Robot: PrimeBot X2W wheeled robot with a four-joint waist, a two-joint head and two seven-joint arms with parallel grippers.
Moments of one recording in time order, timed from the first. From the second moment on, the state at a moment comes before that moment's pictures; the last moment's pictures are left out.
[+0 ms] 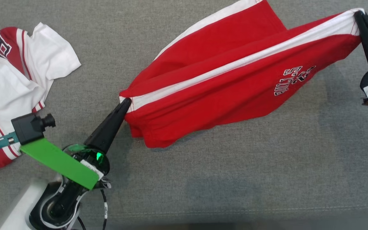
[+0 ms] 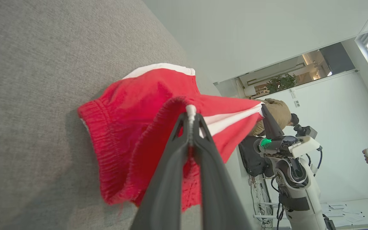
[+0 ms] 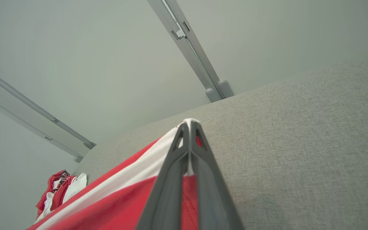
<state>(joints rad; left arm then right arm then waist) -0.24 0.42 -0.51 -0.26 -1.49 -0.06 -0.02 -0.35 -0.54 0.23 -0.15 1.05 -0.06 0.00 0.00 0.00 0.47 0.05</state>
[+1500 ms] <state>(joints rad) -0.60 0.31 -0.53 0.03 -1.52 0.06 0.12 -0.80 -0.42 0.36 0.25 0.91 -0.07 0.06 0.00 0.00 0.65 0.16</state>
